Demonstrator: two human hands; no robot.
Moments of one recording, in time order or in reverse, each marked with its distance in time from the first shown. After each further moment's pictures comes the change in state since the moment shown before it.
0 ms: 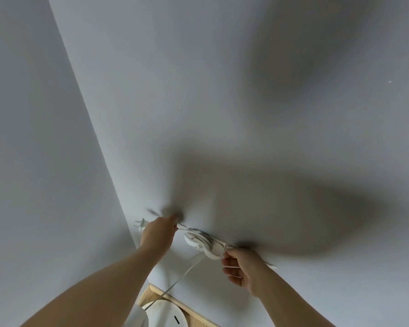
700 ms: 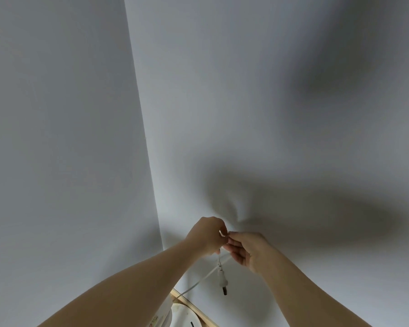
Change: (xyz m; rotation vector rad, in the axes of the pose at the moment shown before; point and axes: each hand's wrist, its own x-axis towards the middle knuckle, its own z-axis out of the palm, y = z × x) left_hand -0.046 0.047 -0.053 -0.284 -0.253 0.035; right_hand -0.027 -0.034 0.049 0.030 -0.078 -0.106
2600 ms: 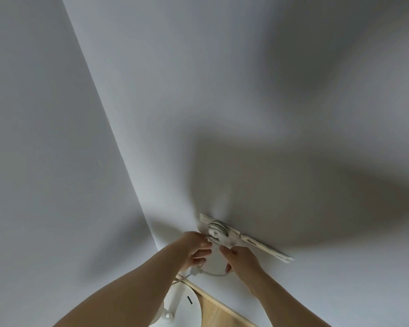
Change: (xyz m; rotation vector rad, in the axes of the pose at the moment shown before) left_hand 0.027 -0.028 0.058 -1.030 -0.200 -0.648; right_hand 0.052 0.074 -0.033 -0.738 0.045 -0.186
